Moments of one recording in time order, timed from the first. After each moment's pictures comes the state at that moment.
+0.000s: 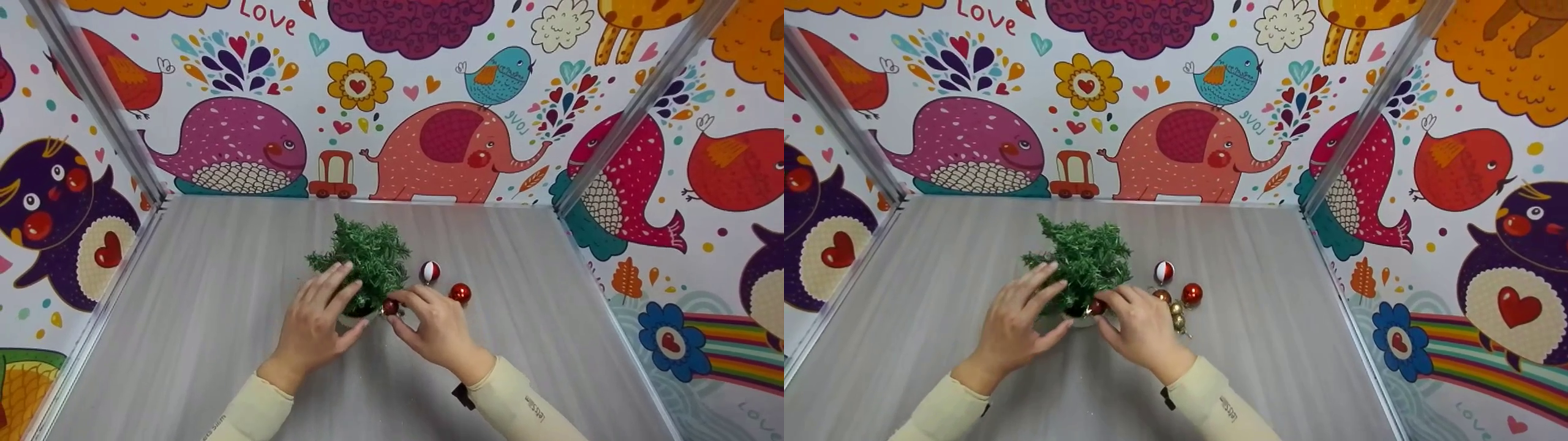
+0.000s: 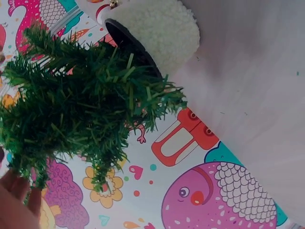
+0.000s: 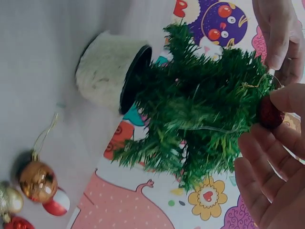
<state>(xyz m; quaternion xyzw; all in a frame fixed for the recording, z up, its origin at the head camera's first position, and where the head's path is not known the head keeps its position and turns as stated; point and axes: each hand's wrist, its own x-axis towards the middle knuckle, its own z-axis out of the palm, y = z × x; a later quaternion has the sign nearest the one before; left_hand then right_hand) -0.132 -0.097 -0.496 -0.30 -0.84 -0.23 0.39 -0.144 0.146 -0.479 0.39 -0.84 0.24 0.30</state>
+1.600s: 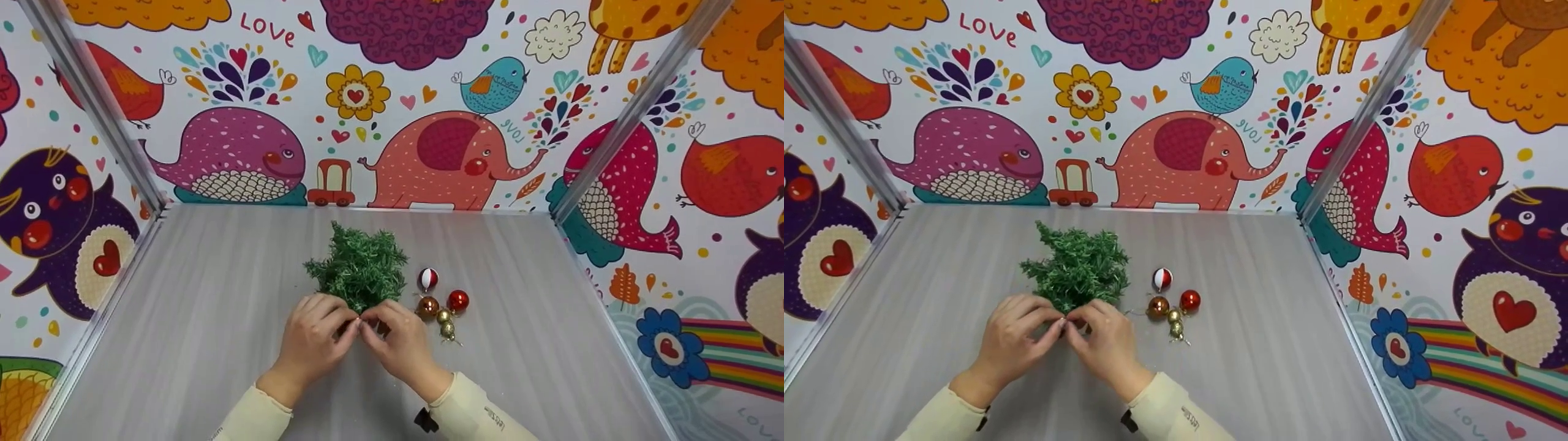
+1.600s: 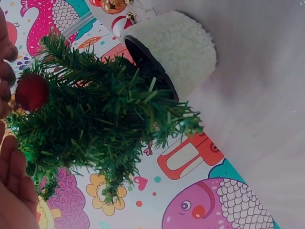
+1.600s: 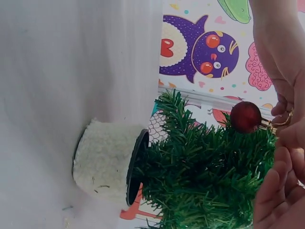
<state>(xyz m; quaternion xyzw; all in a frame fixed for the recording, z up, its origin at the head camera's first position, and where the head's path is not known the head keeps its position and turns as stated) -0.126 -0.089 -0.494 -0.29 -0.81 -0.29 0.43 -0.131 0.095 -0.504 0.31 -0.83 0.38 0.27</state>
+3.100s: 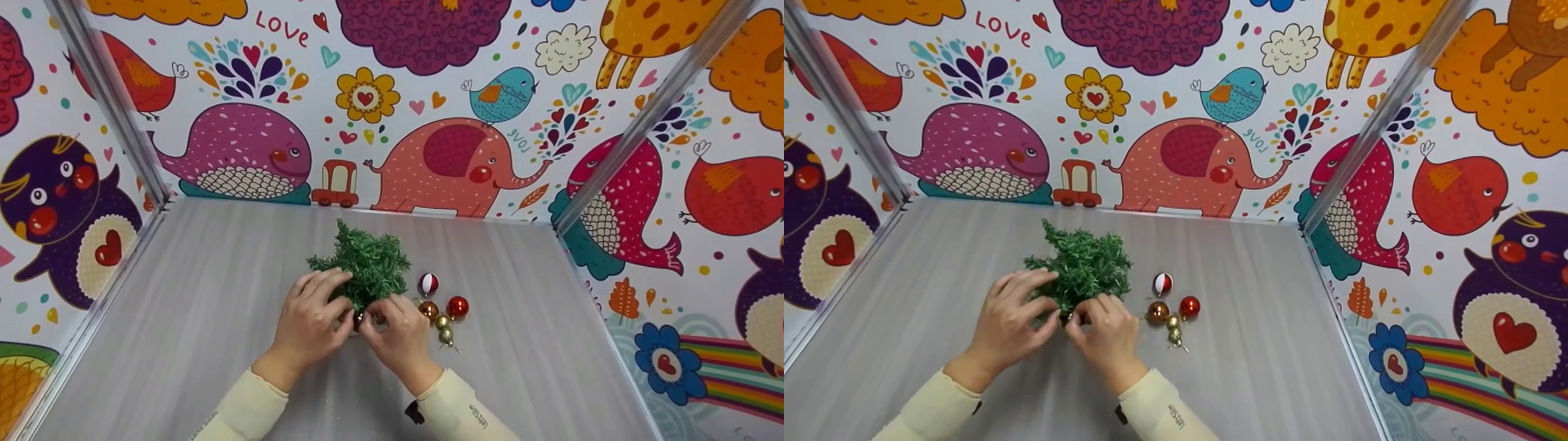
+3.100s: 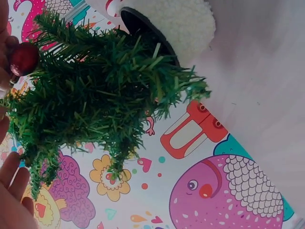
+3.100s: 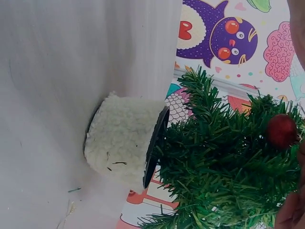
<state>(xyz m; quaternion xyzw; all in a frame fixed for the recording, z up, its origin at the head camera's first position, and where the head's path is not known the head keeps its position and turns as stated) -0.138 -0.101 -0.480 -0.31 -0.82 -0.21 0.44 -0.153 0.085 -0.514 0.29 -0.80 0.29 0.43</state>
